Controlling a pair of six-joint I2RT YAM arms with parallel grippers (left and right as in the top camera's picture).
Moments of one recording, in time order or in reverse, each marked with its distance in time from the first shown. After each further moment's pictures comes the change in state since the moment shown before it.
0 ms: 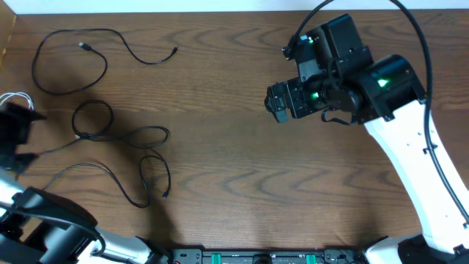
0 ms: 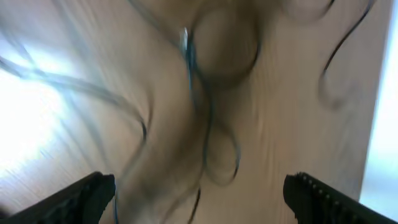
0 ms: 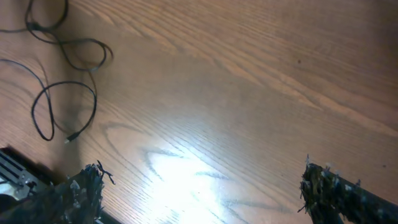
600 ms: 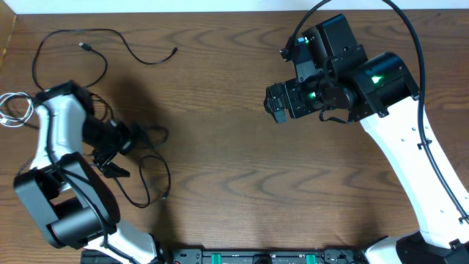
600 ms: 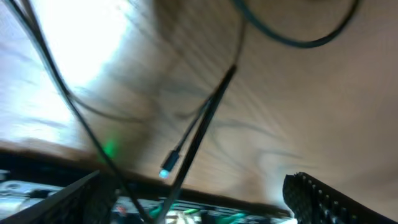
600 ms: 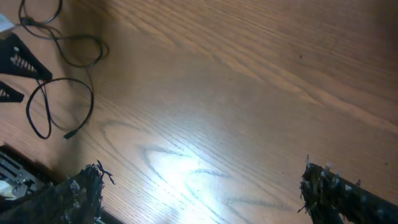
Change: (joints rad) left arm -0.484 0.014 -0.418 -0.023 -0.108 0.019; right arm 0.000 0.011 -0.006 -0.003 0.000 0.000
